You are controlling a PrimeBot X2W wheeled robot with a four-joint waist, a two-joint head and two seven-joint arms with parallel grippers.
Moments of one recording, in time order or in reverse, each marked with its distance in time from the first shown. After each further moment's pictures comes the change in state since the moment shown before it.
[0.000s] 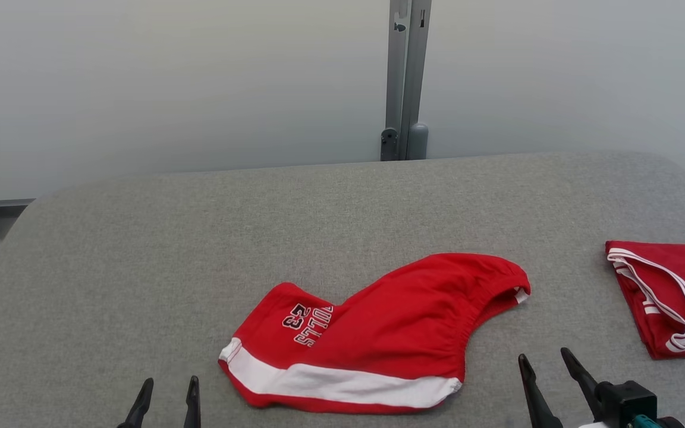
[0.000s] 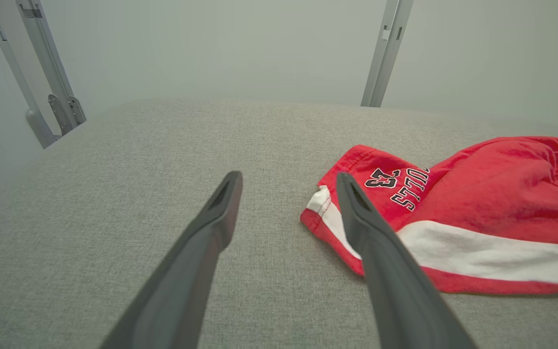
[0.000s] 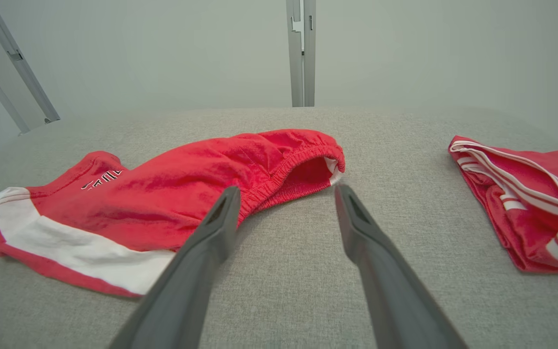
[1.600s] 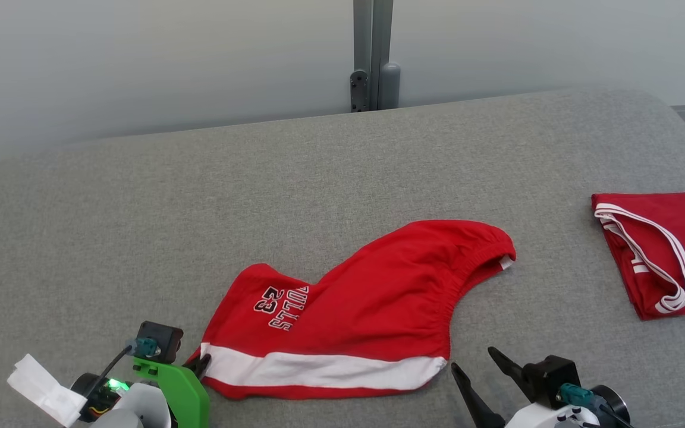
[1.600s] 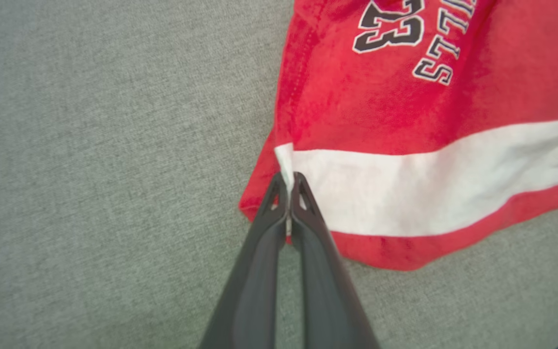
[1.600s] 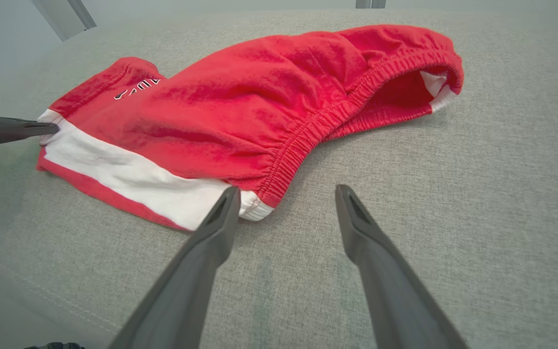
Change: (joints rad) left arm -0.502 0.307 -0.626 0.391 -0.431 0.020 0.383; right arm -0.121 -0.085 0.258 0.033 0.085 0.000 0.173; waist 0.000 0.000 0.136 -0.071
